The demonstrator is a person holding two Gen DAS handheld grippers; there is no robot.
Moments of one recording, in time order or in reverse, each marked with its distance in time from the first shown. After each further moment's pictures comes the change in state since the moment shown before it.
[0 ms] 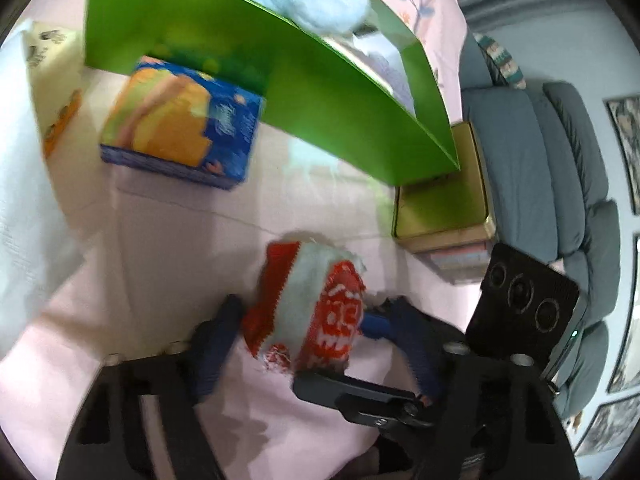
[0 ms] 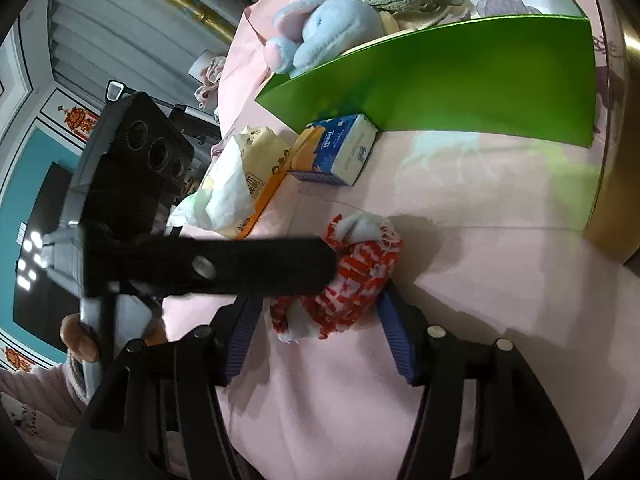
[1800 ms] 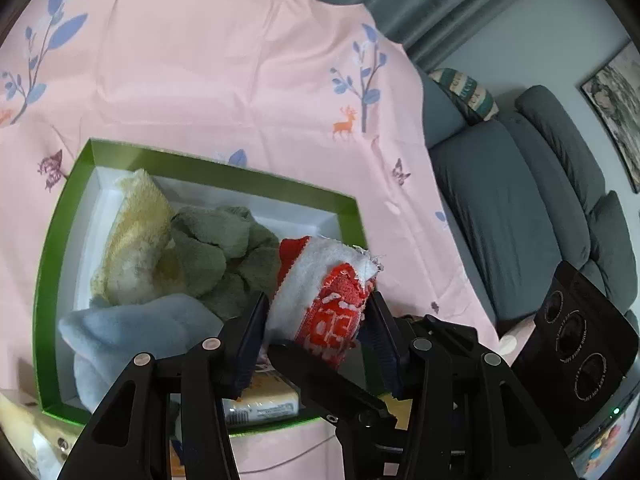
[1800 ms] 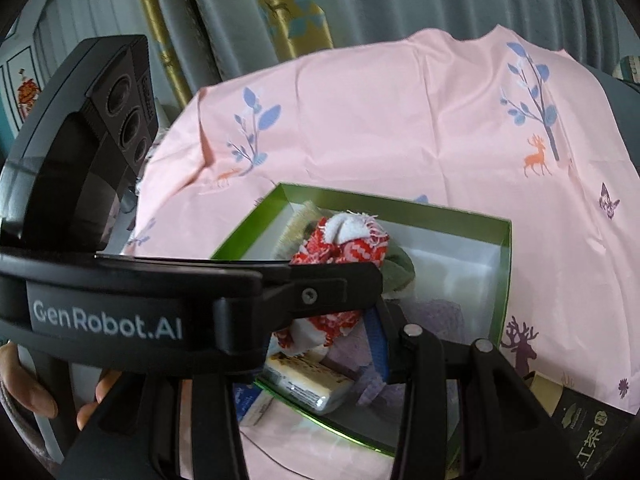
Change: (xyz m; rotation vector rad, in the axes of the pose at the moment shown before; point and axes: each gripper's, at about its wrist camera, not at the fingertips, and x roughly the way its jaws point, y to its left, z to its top) left arm -0.037 -0.079 0.152 0.209 -0.222 0.049; right arm -0.038 0.021 0.165 -0.212 -0.269 -0.416
